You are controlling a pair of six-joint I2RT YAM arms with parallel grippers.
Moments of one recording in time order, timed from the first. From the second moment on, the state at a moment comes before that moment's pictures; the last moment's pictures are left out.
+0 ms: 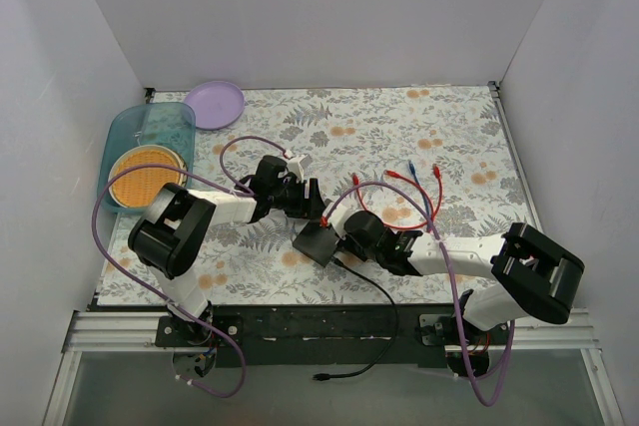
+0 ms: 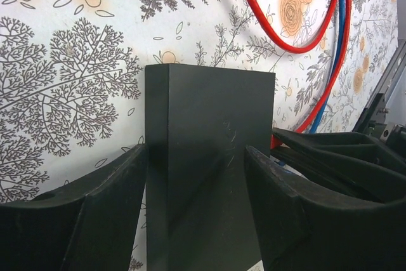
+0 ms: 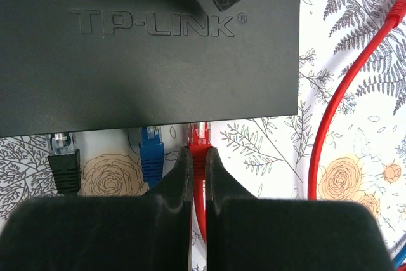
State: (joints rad) left arm -0.53 1.74 0.80 0.24 0.58 -0.48; right arm 1.05 1.41 0.57 0.06 0.26 -0.14
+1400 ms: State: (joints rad) left arm -0.60 1.71 0.76 0.31 0.33 -0.51; right arm 1.00 1.48 0.65 0.06 0.21 -0.16
